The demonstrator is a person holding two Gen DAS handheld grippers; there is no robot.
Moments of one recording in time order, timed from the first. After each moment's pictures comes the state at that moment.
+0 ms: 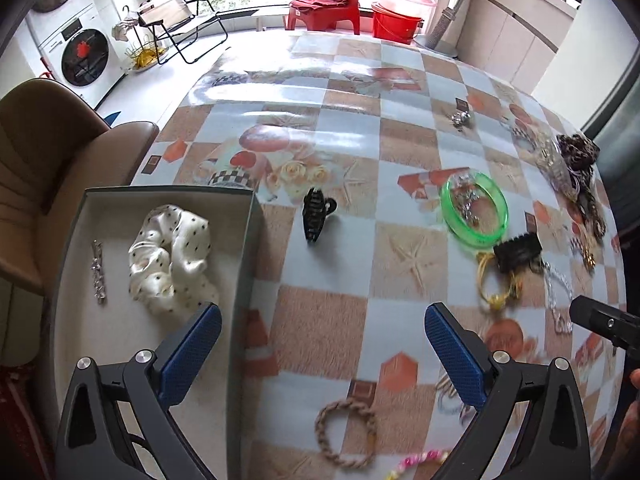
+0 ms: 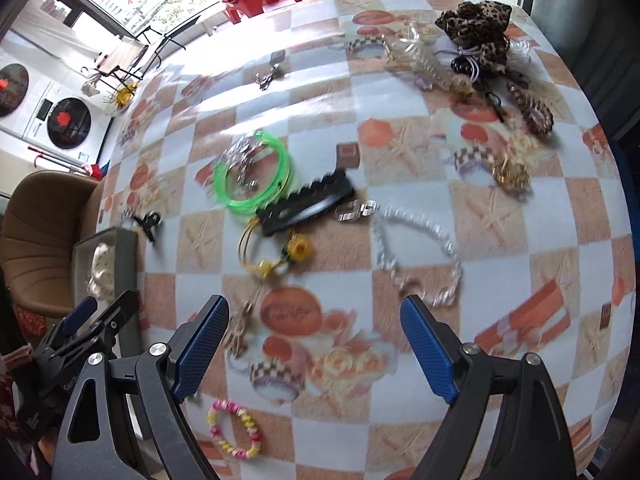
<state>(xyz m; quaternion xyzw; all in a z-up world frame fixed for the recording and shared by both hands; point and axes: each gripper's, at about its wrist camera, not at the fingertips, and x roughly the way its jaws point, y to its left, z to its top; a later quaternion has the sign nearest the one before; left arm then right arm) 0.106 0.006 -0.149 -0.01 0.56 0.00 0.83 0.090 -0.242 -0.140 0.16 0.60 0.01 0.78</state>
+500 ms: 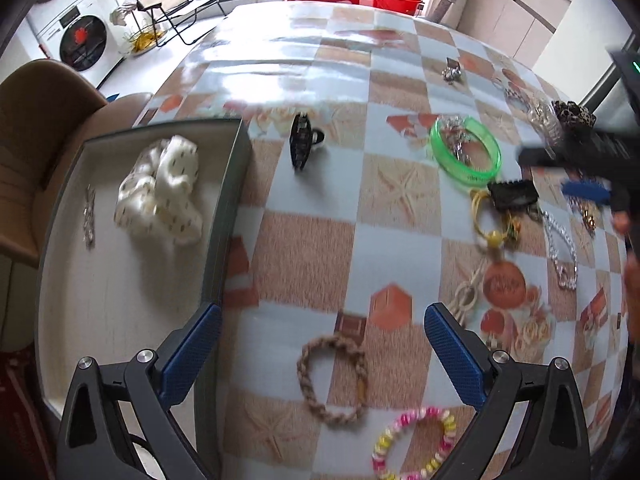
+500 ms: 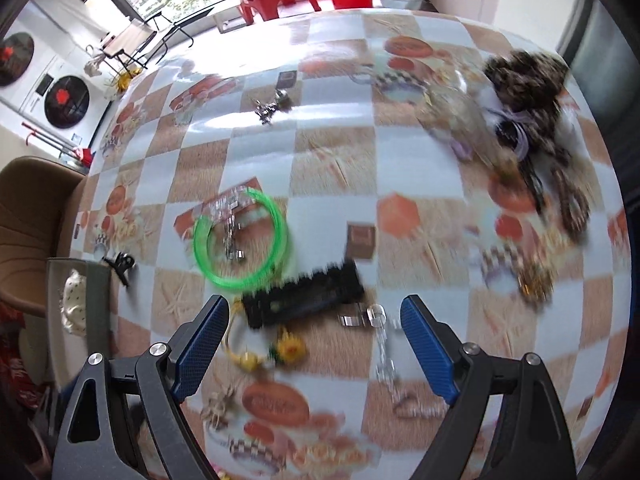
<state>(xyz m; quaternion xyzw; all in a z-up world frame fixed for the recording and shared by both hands) 0.059 -0.006 -0.169 -0.01 0.59 0.00 0.81 0.167 -0.226 -0.161 0.09 0.60 0.02 0.80</state>
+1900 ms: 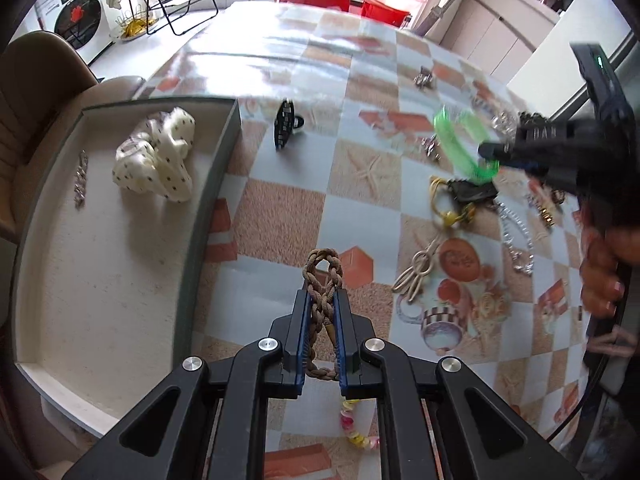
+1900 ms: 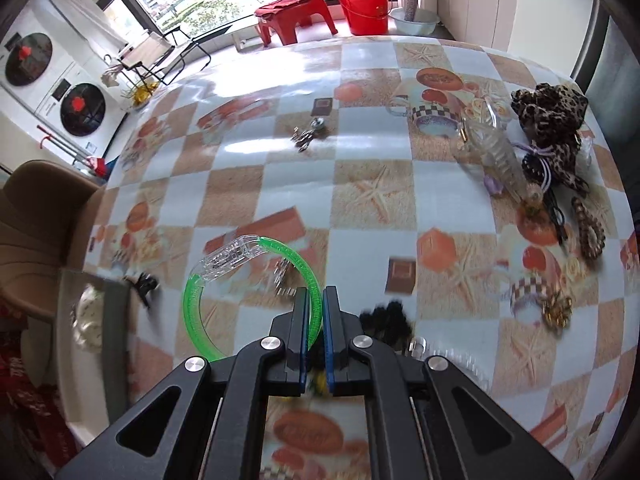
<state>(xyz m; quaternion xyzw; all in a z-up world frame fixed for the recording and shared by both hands) 0.037 0.003 -0.149 -0.07 0.58 -0.05 0.81 0.150 -0.209 -0.142 0.11 0.57 0.04 0.82</state>
